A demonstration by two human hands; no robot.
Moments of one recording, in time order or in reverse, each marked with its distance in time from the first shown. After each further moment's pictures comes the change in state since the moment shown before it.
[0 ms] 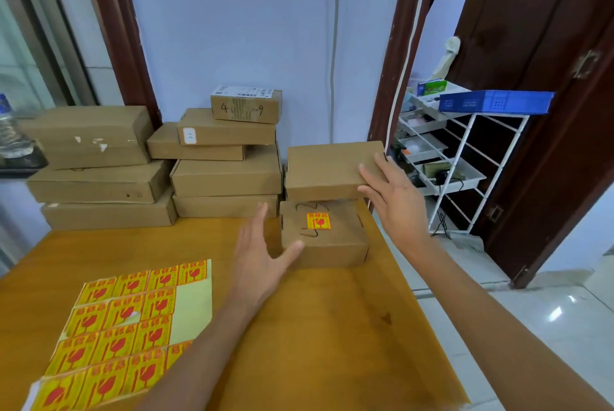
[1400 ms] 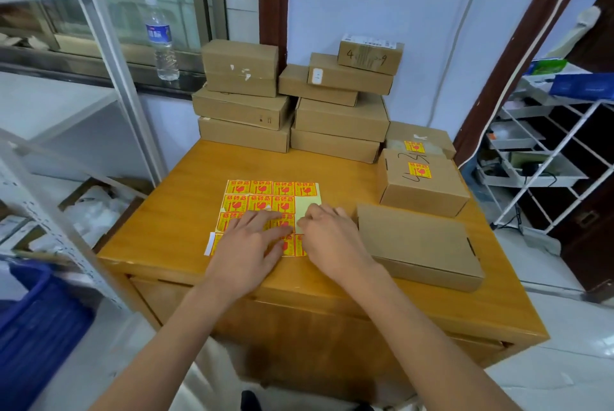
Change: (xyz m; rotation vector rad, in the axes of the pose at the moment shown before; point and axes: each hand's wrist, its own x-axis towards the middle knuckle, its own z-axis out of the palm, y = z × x) left_hand -0.149 -0.099 -0.179 0.677 -0.075 0.188; right_hand -0.141 -0.296 0.056 -0.142 -0.524 -0.439
